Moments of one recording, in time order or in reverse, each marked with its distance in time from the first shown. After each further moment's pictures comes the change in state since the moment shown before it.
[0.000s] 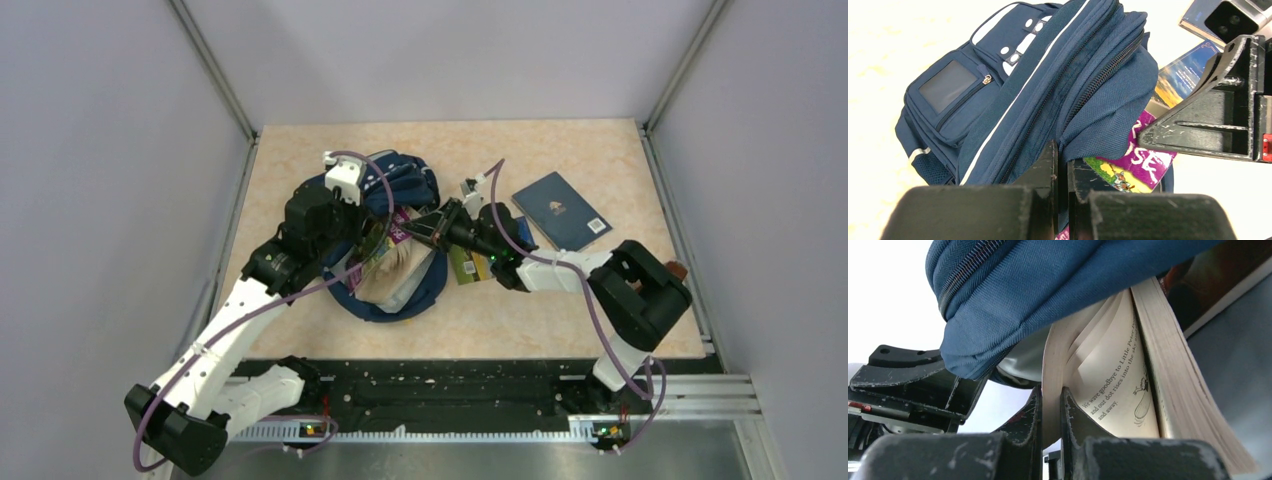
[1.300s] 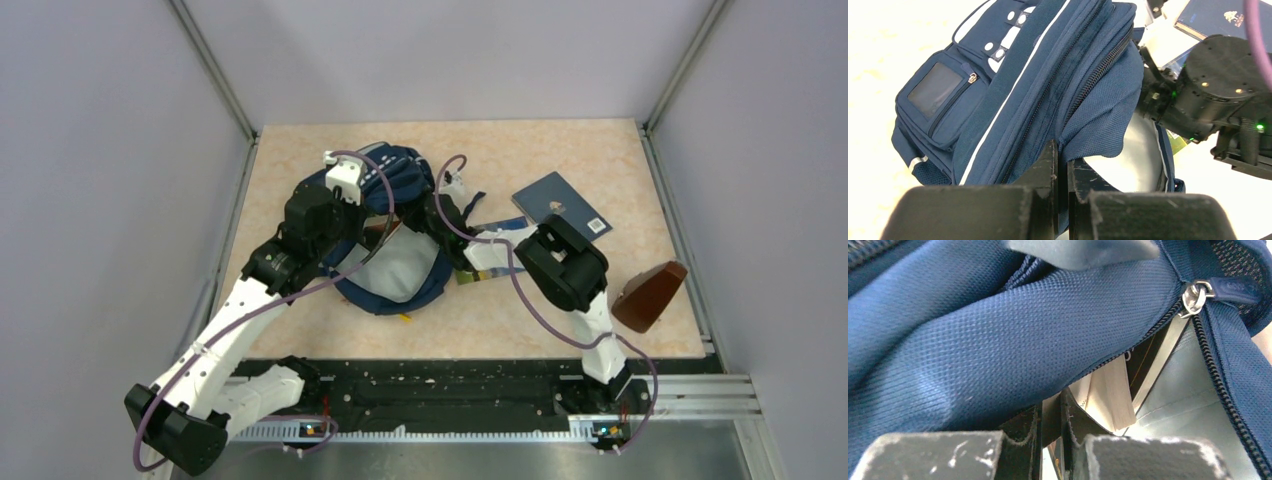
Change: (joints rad) left arm 0.000 0.000 0.000 0.007 0.016 0.002; right arm 0.051 0.442 0.402 -0.124 0.531 -0.233
